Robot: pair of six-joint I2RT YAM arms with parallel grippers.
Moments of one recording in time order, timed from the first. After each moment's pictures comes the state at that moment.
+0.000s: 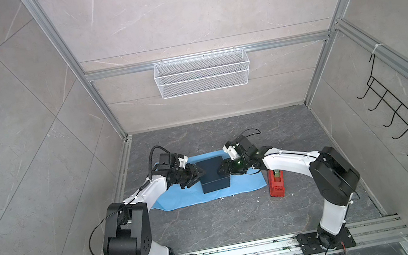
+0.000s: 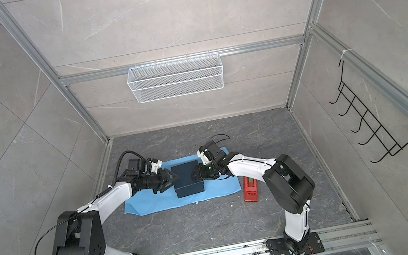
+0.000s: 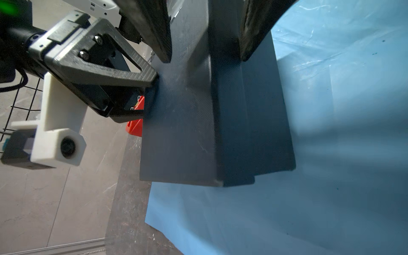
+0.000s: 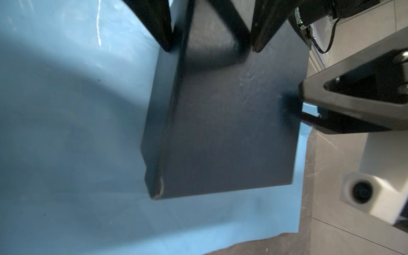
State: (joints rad) left arm -0.23 1.54 0.87 -0.33 0.73 -0.63; right arm 0.65 1.85 1.21 -0.24 -0.40 0.63
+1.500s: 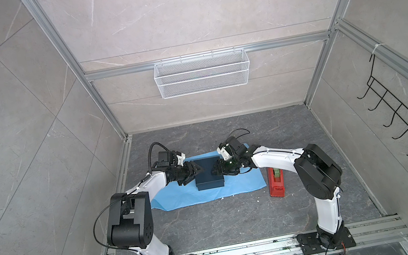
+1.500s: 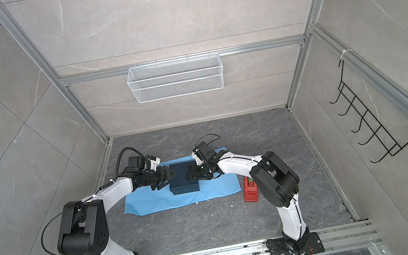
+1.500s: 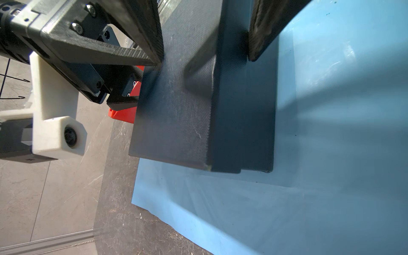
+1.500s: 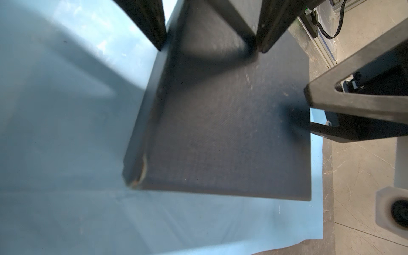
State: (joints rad) left arm -0.19 1.64 0.94 -0.31 0.69 -0.54; right arm 0.69 1.97 1.35 -0.32 -0.37 0.66
